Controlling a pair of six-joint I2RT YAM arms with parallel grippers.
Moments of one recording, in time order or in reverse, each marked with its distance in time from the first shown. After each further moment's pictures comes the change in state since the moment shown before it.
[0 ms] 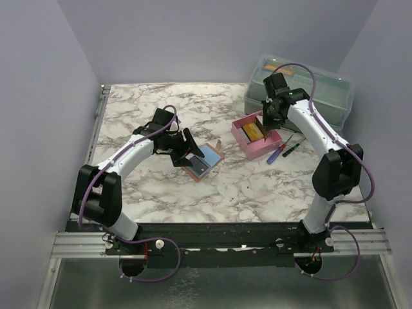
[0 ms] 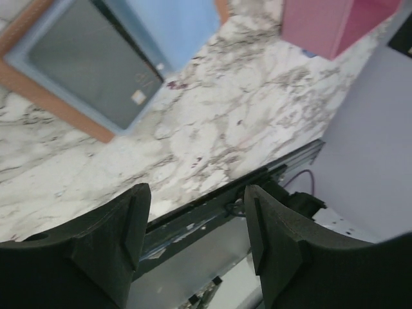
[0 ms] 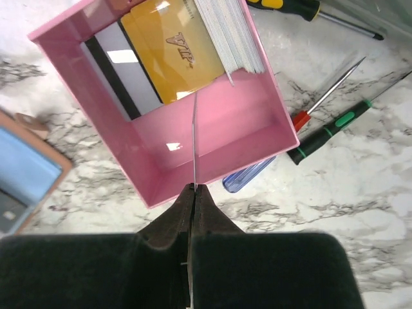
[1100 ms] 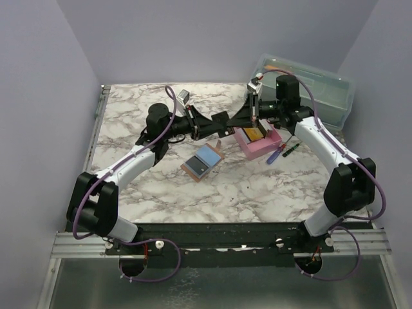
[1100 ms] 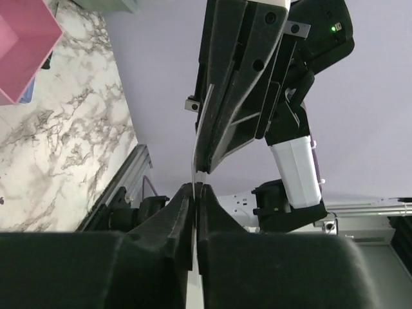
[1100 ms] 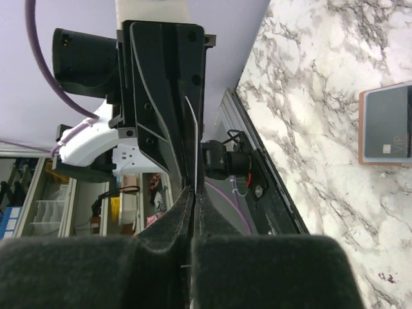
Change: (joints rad) left arm -0.072 -0.082 -0.116 1.110 0.264 -0.616; right arm -0.042 -0.233 -0.350 0.803 -1.330 0.563
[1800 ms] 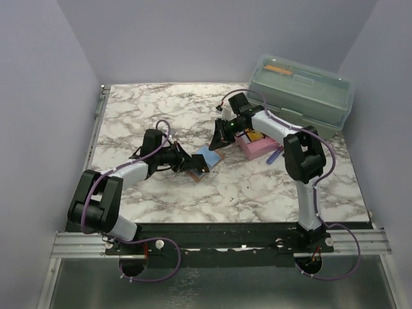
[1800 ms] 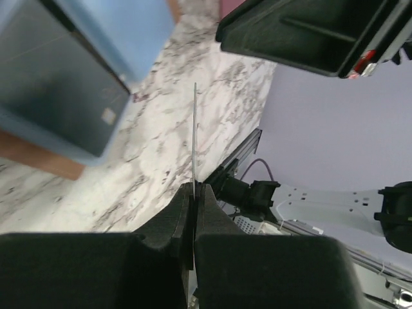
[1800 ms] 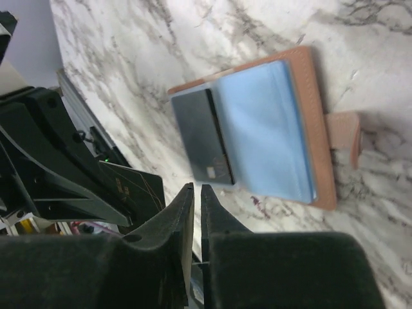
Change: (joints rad) left arm 0.141 -0.006 -0.301 -0.350 -0.013 0.371; right arm 0.174 0.505 0.282 -0.410 0.378 -0.449
